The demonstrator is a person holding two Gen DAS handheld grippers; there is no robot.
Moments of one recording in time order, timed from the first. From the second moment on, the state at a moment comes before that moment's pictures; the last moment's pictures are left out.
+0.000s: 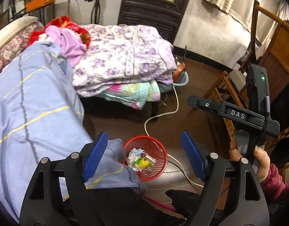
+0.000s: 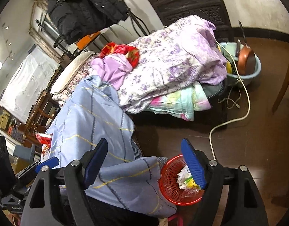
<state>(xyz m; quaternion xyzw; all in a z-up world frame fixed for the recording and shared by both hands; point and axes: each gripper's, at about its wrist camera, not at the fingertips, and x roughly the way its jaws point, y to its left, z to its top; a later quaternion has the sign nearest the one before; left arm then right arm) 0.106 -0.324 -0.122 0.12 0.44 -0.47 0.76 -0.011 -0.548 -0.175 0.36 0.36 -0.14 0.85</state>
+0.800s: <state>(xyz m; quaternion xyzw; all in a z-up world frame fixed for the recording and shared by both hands) 0.170 -0.088 -0.109 -0.02 0.40 -0.27 0.88 0.072 -0.387 -0.125 0.25 0.40 -0.02 0.88</state>
